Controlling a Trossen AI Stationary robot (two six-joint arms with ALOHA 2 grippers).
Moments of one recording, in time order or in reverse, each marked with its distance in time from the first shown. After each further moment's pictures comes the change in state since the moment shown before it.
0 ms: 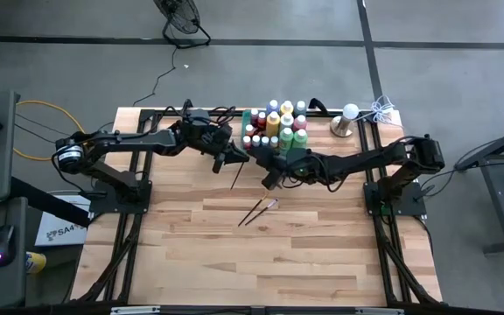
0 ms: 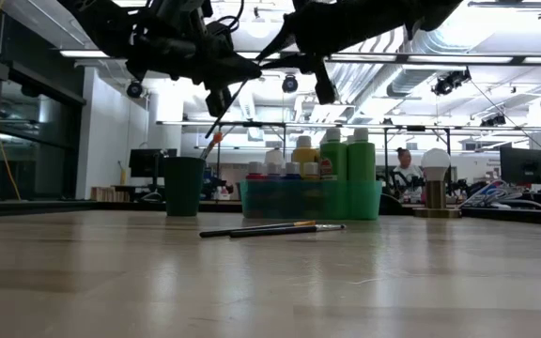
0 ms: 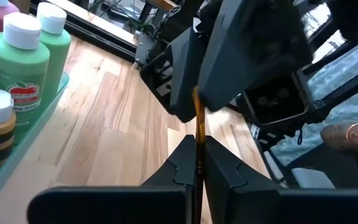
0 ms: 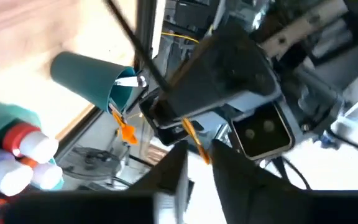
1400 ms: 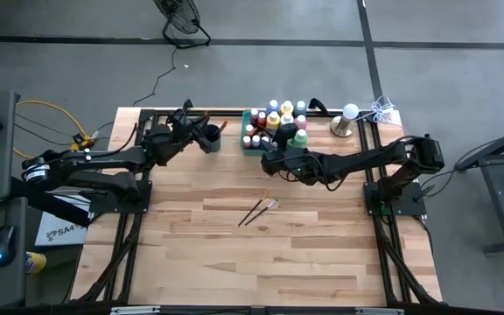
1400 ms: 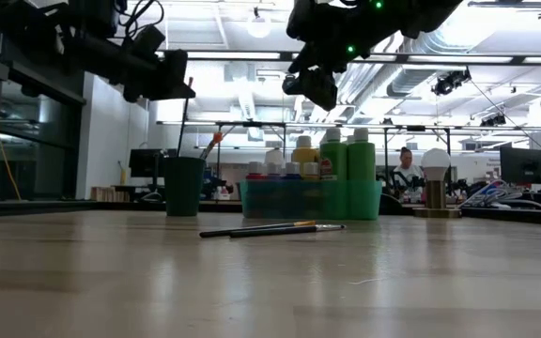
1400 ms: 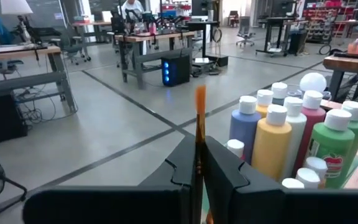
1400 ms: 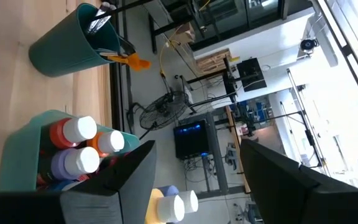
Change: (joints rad) left arm 0.000 -0.372 -0.388 0.262 -1.093 0.364; right arm -0.011 0.000 0.000 -0.073 0.390 0.855
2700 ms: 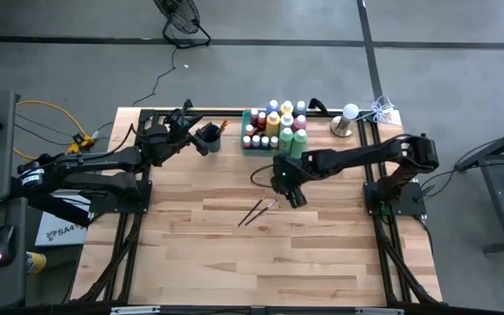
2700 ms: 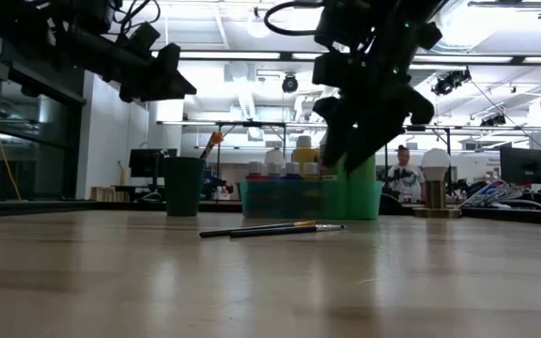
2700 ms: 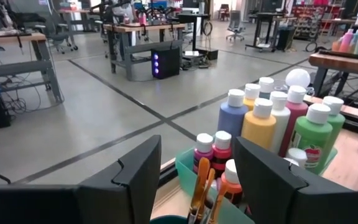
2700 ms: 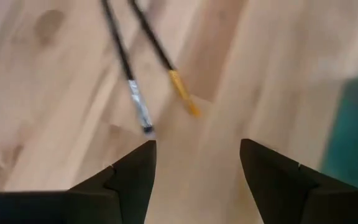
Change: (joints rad) left arm 0.000 -0.080 0.000 -0.119 0.048 -0.054; right arm -0.040 0.042 0.085 -0.876 -0.833 0.536
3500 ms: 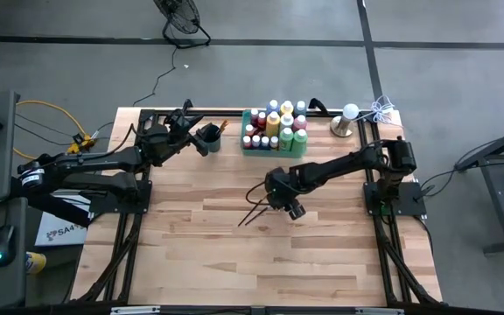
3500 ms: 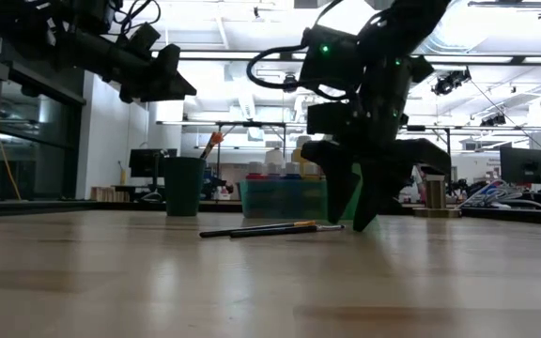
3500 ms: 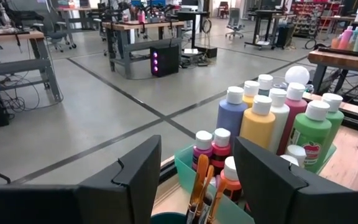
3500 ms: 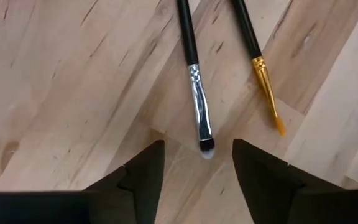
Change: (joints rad) left arm 0.000 0.000 0.000 -0.008 0.003 -0.001; right arm 0.060 0.209 0.002 0.065 -0.036 -0.077
